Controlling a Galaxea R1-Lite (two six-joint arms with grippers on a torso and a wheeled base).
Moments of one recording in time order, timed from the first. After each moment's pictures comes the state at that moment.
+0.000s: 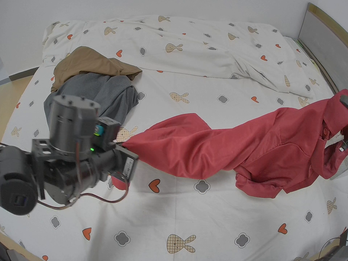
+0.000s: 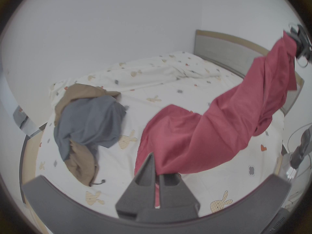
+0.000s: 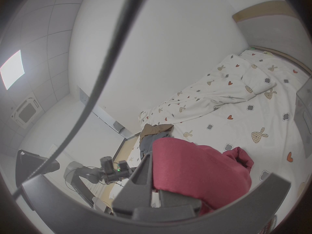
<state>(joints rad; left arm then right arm) -0.71 1.57 -0.87 -0.25 0.40 0.07 0.07 0.90 -0.81 -0.13 0.60 0.59</state>
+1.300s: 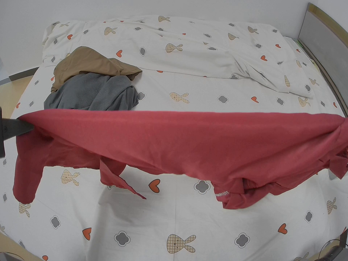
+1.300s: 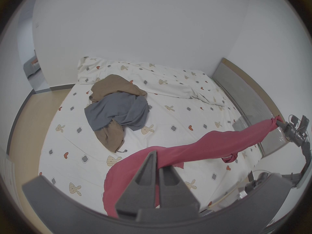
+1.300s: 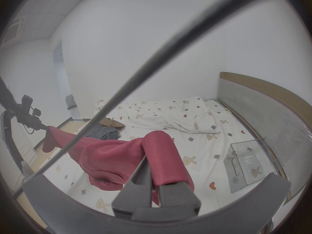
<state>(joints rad) -0.70 1.13 -1.36 0.74 0.39 -0.31 0.11 0.66 -0.88 0.27 0.07 0.06</state>
